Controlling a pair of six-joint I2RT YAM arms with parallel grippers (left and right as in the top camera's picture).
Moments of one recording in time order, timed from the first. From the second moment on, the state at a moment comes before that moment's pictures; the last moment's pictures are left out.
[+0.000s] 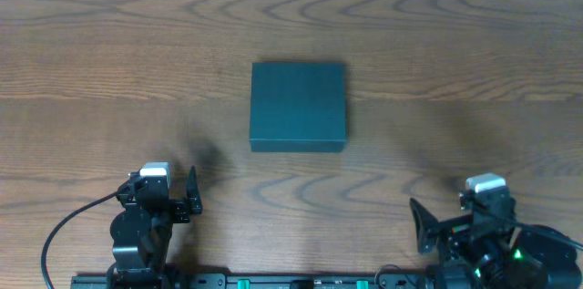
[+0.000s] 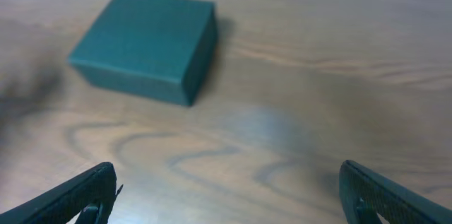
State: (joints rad) left arm 0.02 0.01 0.15 -0.55 0.02 -0.01; right arm 0.06 0.32 0.87 -1.13 -0.18 -0.04
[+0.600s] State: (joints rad) left arm 0.02 0.01 0.15 -0.55 0.02 -0.01; right arm 0.06 0.02 0.33 -0.87 -0.06 -0.07
